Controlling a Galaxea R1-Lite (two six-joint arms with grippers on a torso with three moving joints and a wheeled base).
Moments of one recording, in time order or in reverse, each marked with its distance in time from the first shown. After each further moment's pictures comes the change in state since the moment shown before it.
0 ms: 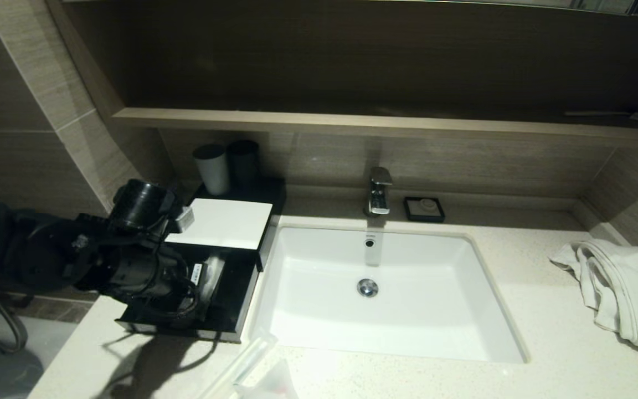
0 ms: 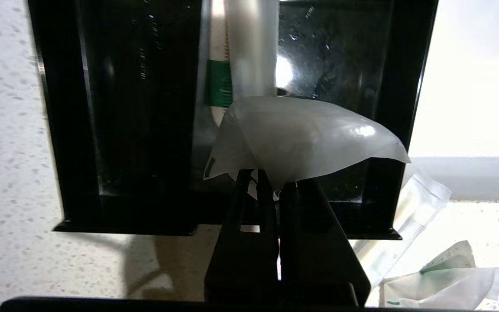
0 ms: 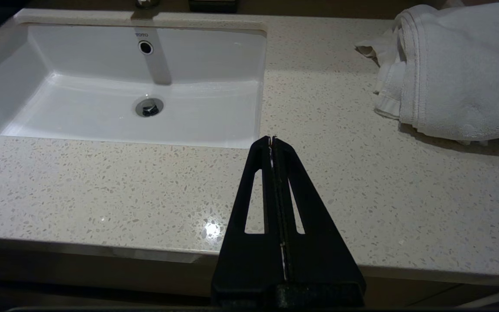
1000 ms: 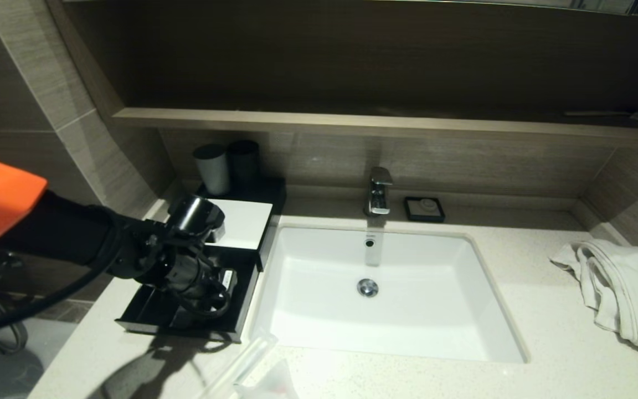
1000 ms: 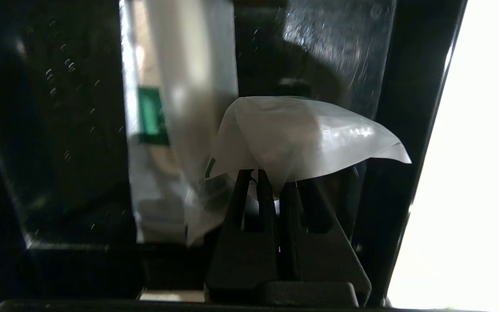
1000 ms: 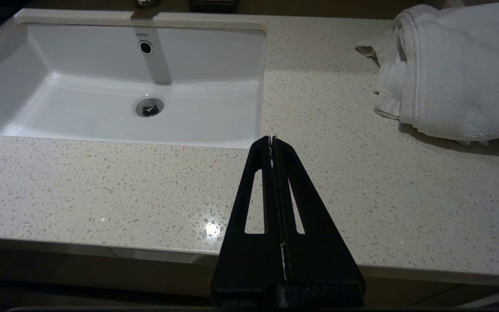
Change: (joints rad) left arm -0.048 0.198 -0.121 0.020 0.003 -0.030; right arm 0.000 0.000 0.000 0.000 0.000 0.000
